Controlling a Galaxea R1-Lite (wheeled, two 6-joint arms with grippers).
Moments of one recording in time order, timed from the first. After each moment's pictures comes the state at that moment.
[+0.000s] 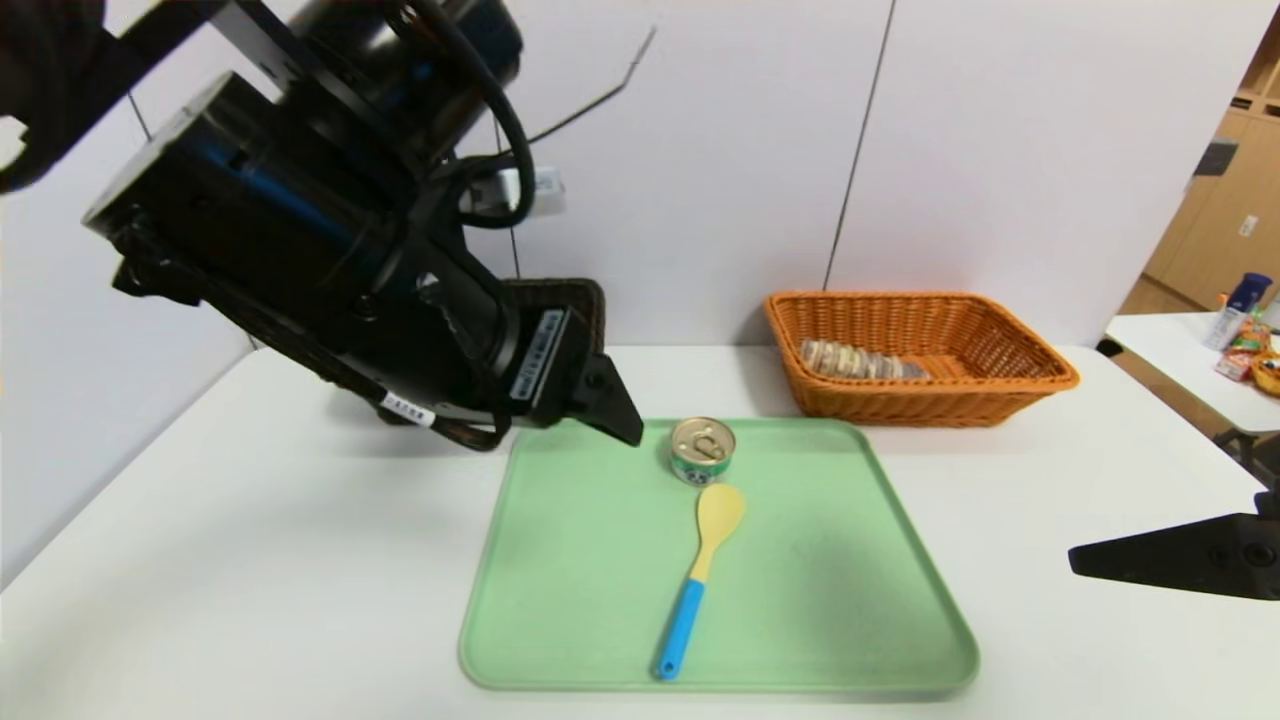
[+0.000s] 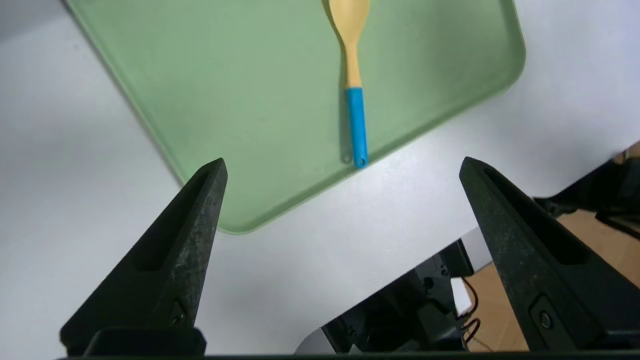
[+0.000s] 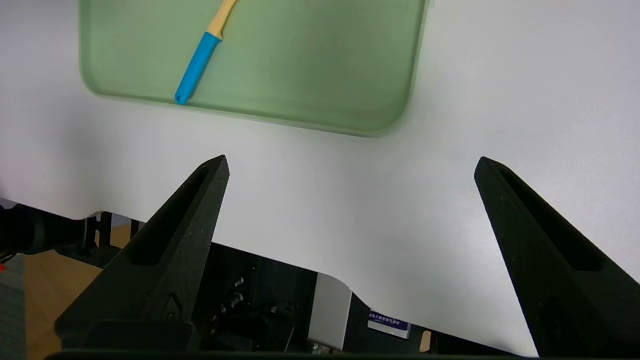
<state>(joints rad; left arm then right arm) -0.77 1.77 -1.93 1.06 -0.06 -0.36 0.51 1.18 -1.20 0.87 0.02 0.44</state>
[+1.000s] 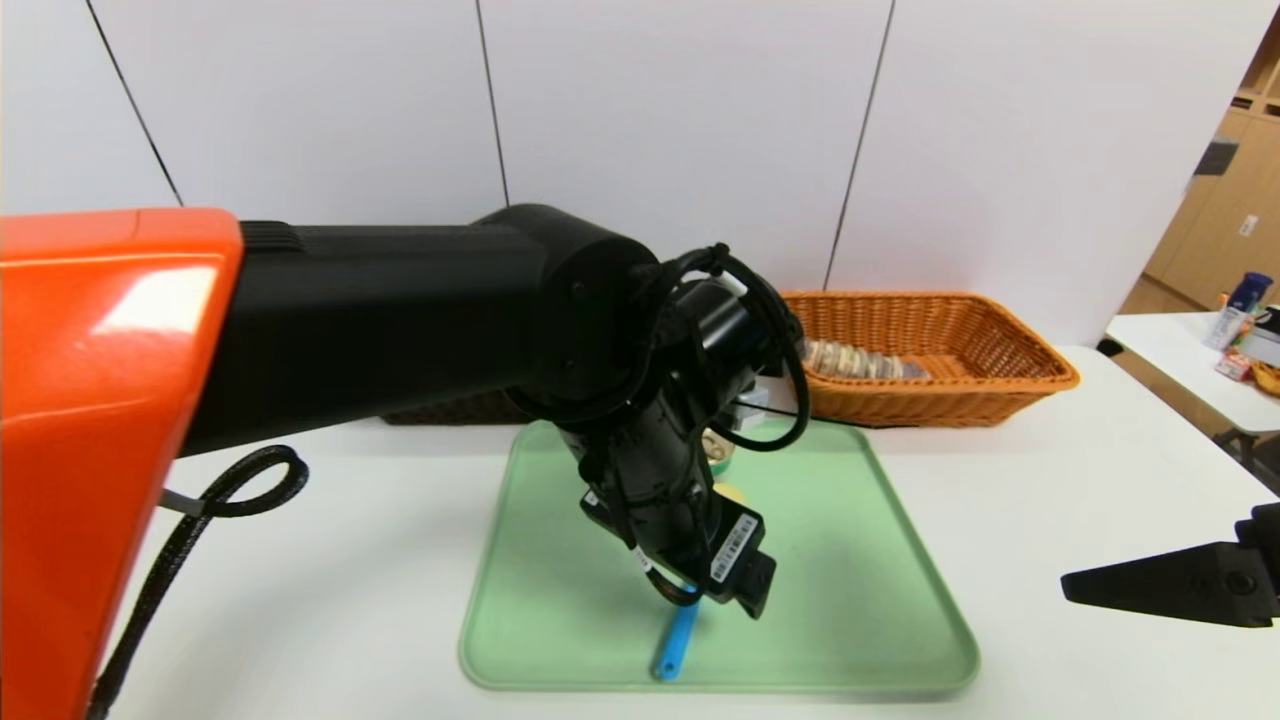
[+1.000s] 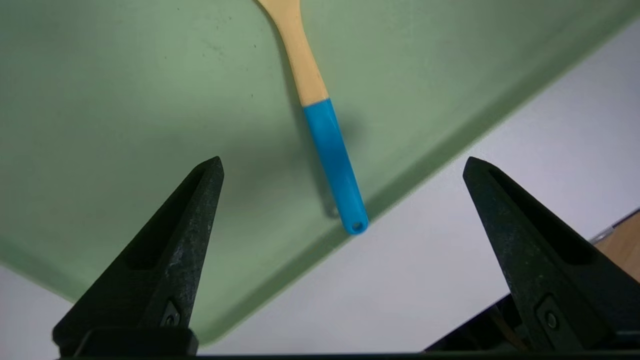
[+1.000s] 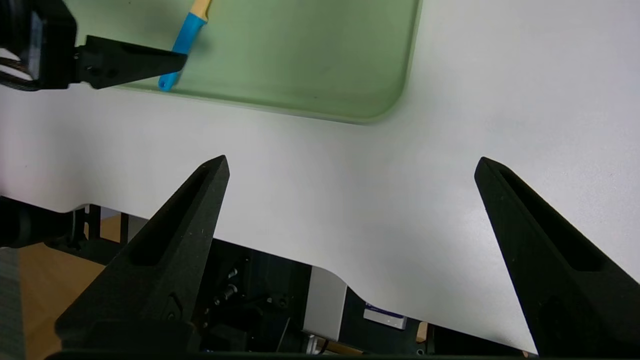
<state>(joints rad) -0.90 2.13 -1.96 0.97 -0.02 -0.22 0.51 1.18 -1.16 0.87 0.02 0.44</state>
